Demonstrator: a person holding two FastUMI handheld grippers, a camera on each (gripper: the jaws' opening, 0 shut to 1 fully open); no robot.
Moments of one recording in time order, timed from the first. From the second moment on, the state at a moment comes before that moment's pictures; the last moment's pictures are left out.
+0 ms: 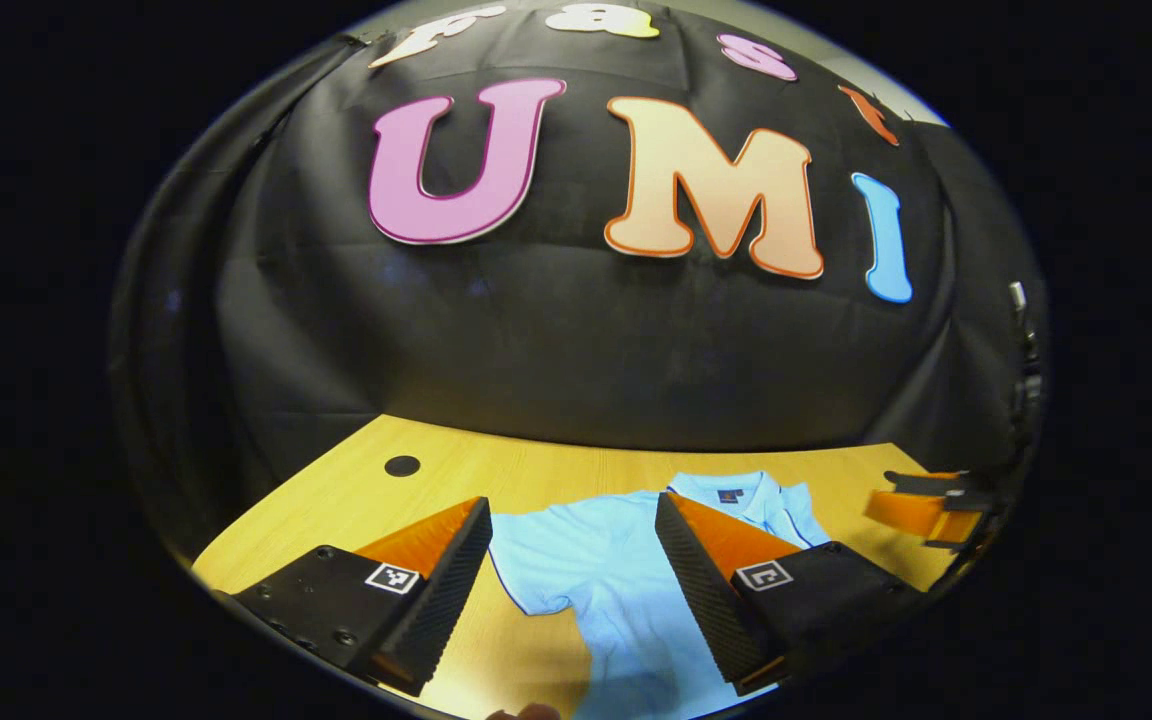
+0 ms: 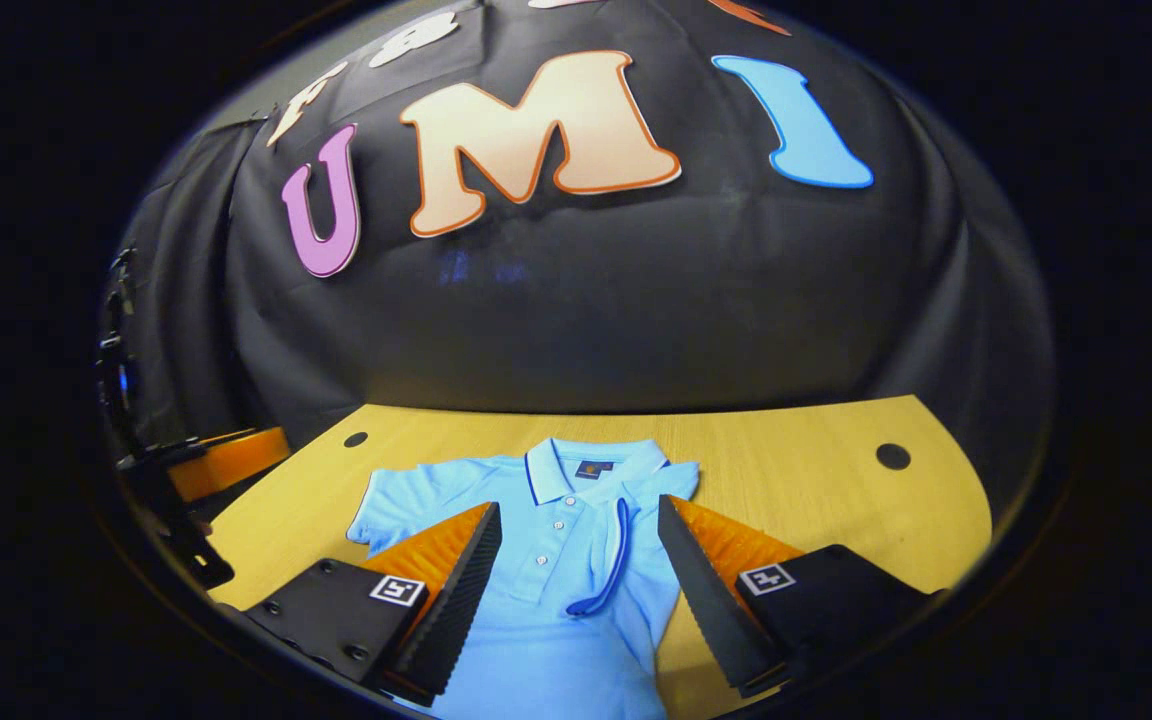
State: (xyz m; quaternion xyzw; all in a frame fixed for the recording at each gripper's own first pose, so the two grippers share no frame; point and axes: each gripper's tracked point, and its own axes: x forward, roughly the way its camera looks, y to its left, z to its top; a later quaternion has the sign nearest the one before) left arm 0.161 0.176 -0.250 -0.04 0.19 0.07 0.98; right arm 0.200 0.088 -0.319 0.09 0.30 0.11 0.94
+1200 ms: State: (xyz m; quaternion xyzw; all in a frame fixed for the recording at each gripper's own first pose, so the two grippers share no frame) left arm 0.193 0.225 -0.418 -0.05 0.36 0.12 0.92; right arm 0.125 0.023 -0.316 0.09 0.33 0.07 0.94
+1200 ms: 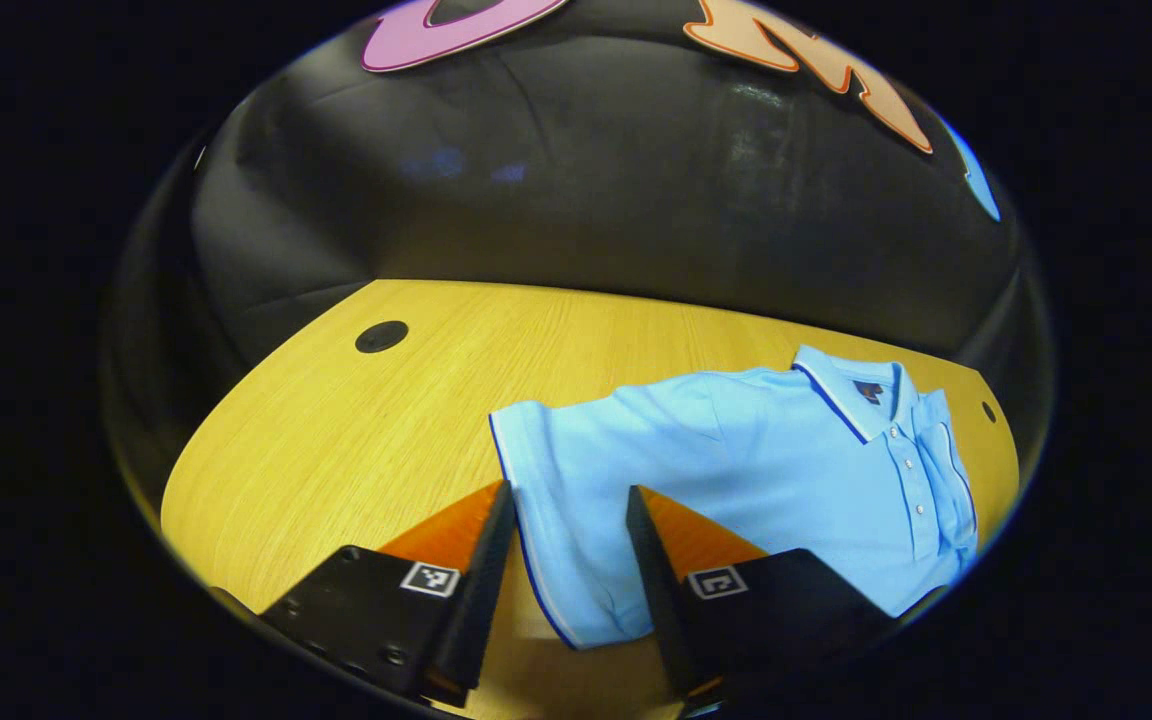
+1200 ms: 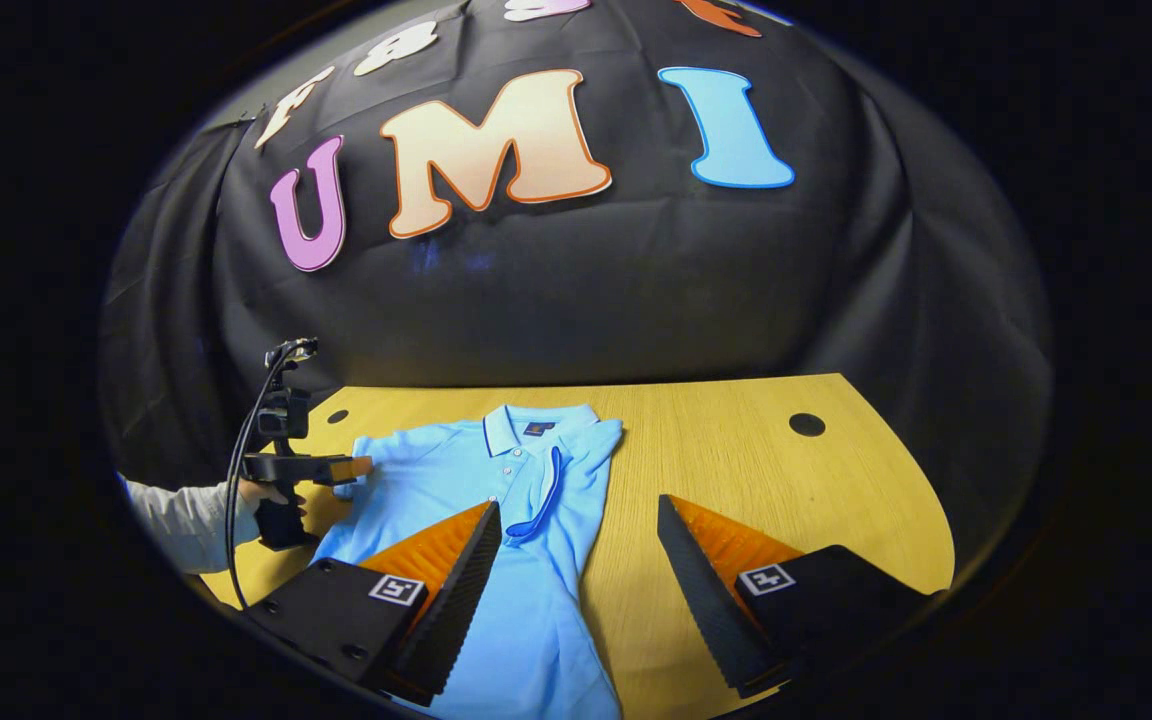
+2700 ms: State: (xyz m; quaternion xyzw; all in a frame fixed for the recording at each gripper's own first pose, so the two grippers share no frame) left arm 0.174 0.028 -0.345 -0.07 0.31 -0.09 0.94; right arm 0.102 0.024 -0.295 0.08 0.28 0.04 0.96
